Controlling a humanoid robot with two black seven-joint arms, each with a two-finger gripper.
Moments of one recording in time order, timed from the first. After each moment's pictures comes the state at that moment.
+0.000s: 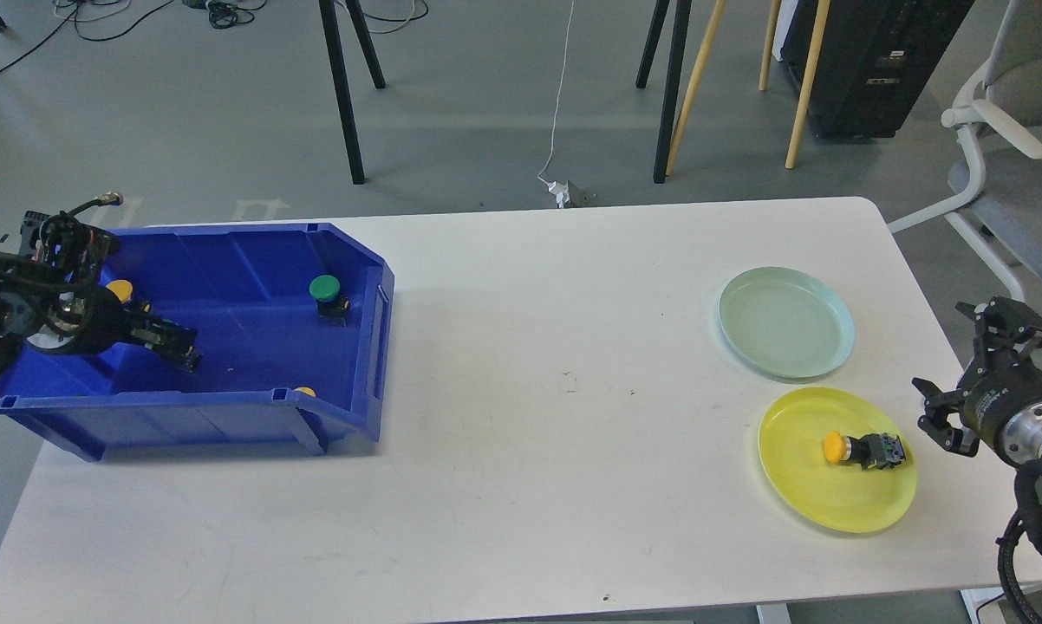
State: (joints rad) left arm -0.97 0.59 0.04 -0.42 1.72 -0.37 -0.49; right arm 0.05 -0.88 0.97 1.62 -0.09 -0.40 0.05
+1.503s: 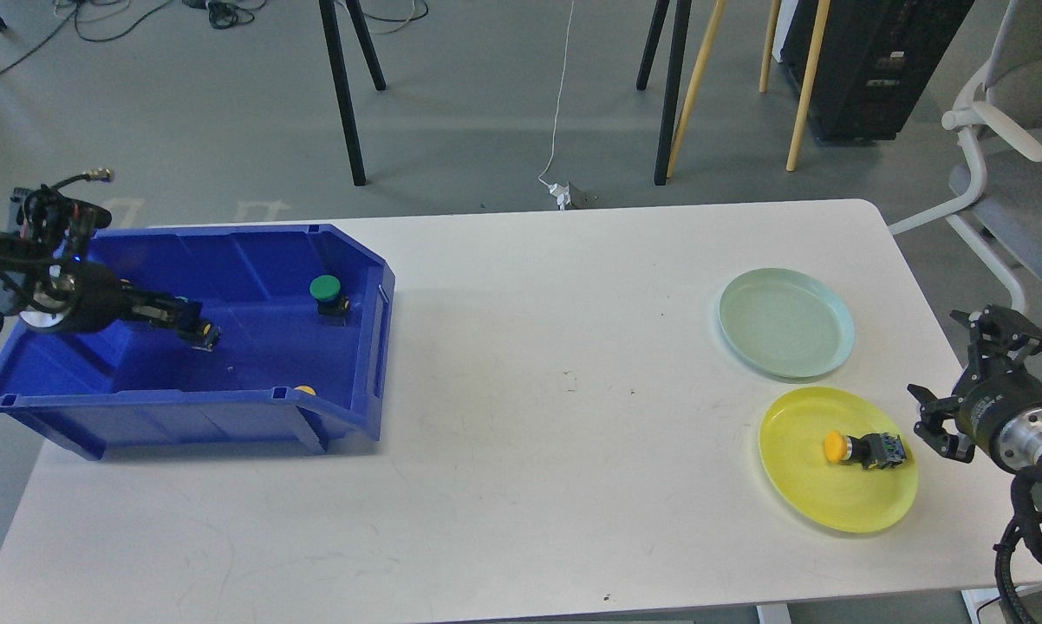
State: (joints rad) left arm -1.04 0.75 -0.02 -0.70 1.66 -0.44 -0.49; right arm 0.05 -0.88 0.96 1.61 -0.10 -0.40 0.05
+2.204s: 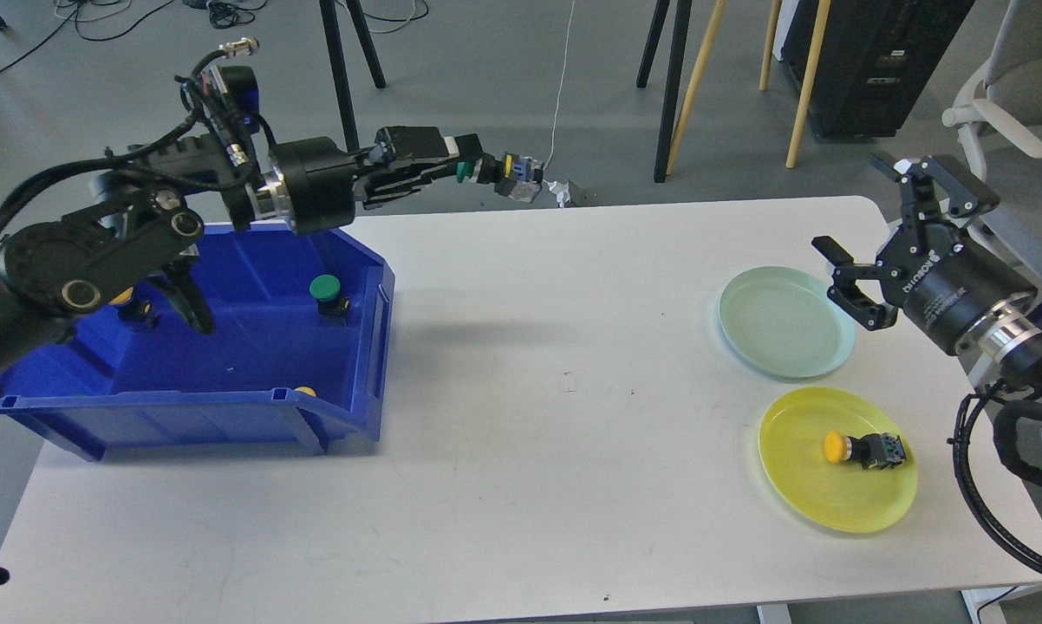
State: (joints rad) left arm -1.04 0.41 -0.36 -0.87 0.97 -0.49 -0.49; right arm 0.36 -0.85 0.84 1.59 -0.19 0.04 0.23
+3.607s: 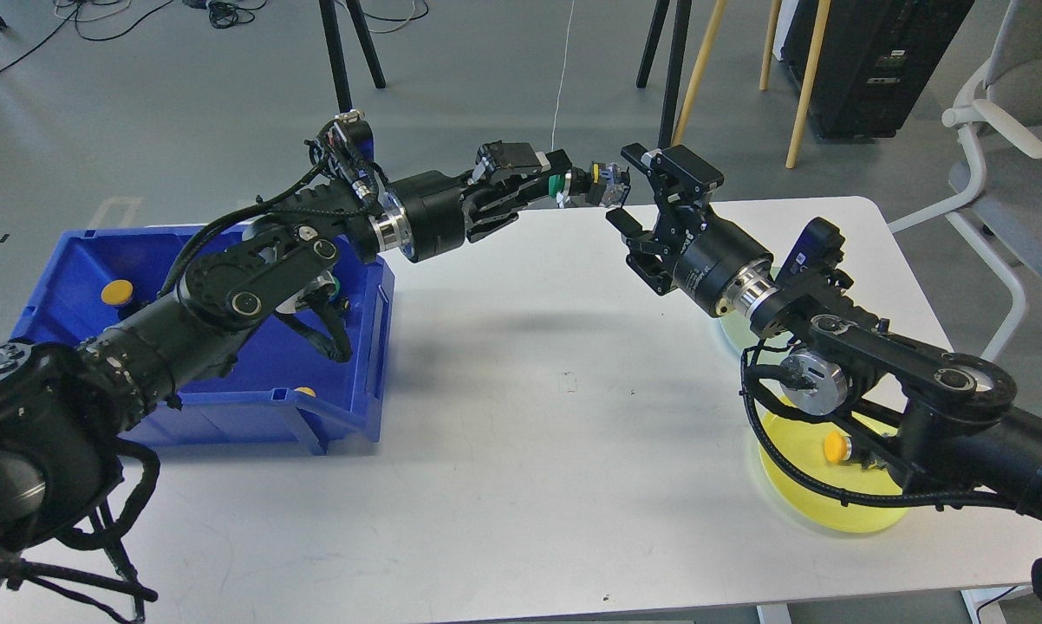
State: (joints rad) left arm -1.03 0.11 -0.38 -0.59 0.85 -0.49 -0.49; right arm 0.77 -0.37 0.42 1.19 -0.34 -0.03 0.35
